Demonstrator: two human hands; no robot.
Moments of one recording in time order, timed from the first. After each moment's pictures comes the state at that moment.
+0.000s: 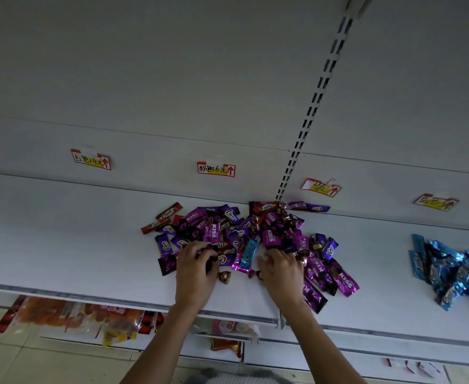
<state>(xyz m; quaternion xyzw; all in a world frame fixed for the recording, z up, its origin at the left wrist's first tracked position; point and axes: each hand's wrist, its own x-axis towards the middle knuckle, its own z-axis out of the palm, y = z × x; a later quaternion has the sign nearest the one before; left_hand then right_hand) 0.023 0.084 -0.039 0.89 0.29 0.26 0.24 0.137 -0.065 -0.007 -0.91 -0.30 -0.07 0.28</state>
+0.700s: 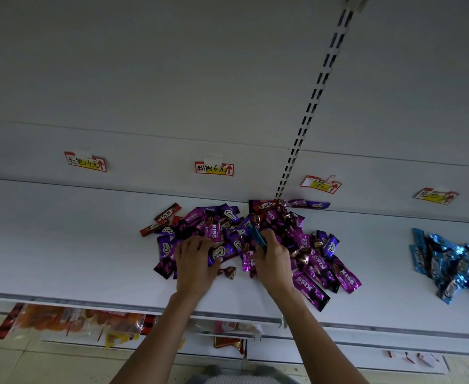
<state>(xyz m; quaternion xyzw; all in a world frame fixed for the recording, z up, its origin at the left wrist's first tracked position) 0.035 0.102 -0.030 0.92 0.28 0.19 0.19 0.139 -0.037 0.010 -0.88 -0.28 0.05 0.37</state>
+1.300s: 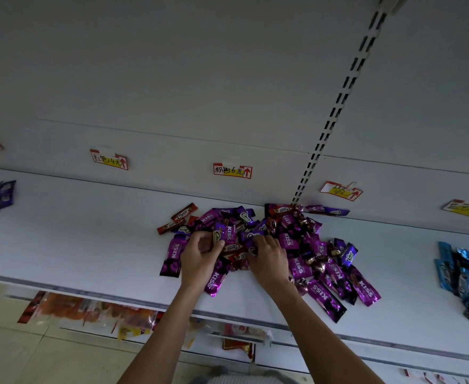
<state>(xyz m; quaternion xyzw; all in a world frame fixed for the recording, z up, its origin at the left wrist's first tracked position) 0.027 0.106 0.002 0.69 0.40 0.25 0.55 0.139 -0.003 -0.002 -0.91 -0.34 0.11 0.21</state>
